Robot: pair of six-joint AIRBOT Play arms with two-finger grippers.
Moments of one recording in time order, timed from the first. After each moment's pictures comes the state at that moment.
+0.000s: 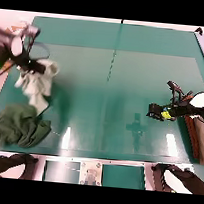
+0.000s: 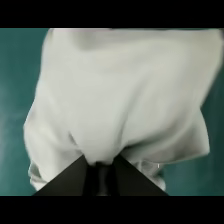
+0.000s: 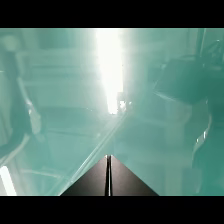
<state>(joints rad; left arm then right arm) -0.20 -1.25 1.37 1.81 -1.27 -1.61 -0.06 -1.00 0.73 -1.19 1.19 1.59</state>
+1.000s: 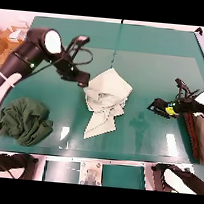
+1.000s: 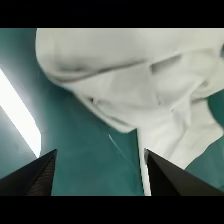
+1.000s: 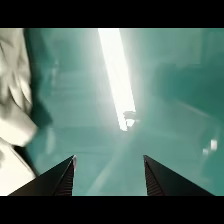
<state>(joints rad) -0.44 -1.41 1.47 1.32 -1.36 -1.57 -0.16 -1.06 0.76 -1.13 1.13 1.57</state>
